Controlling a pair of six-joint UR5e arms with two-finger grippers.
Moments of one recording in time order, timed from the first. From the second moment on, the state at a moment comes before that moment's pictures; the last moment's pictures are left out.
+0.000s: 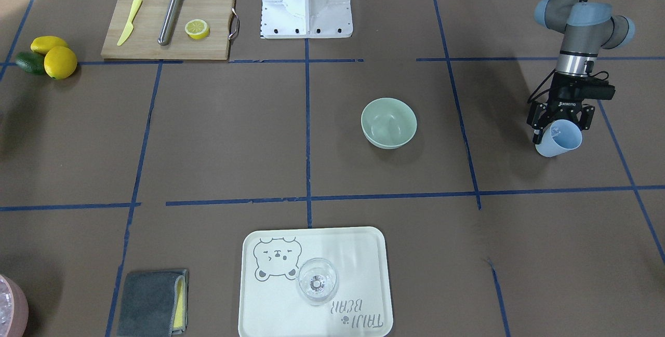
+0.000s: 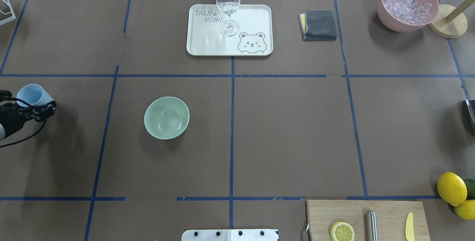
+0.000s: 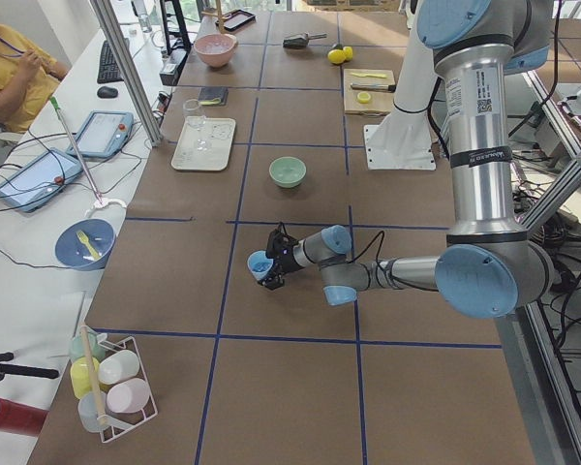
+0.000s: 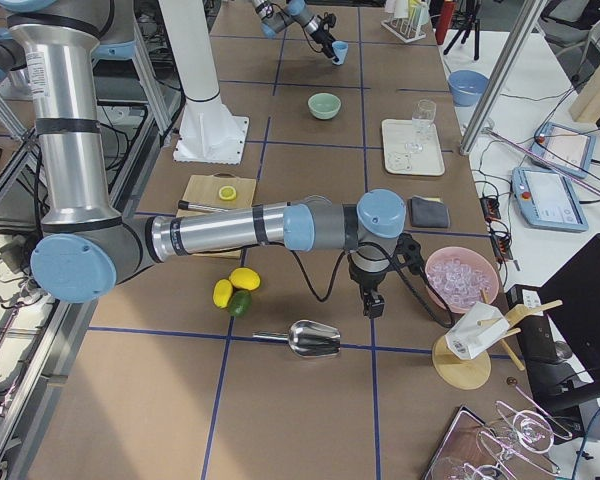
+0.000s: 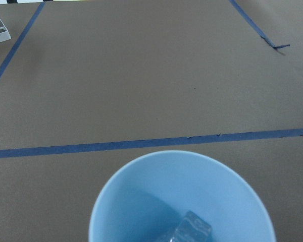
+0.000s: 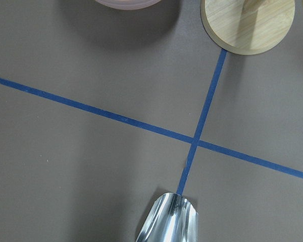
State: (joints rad) left arm -0.62 -1.40 -1.47 -2.94 -1.31 -1.05; right arm 1.55 -1.49 1.68 -1.69 2.35 -0.23
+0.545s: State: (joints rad) left arm -0.63 -1.39 -1.54 -2.94 -1.32 -0.94; right arm 1.55 -1.49 1.68 -1.69 2.35 -0.23
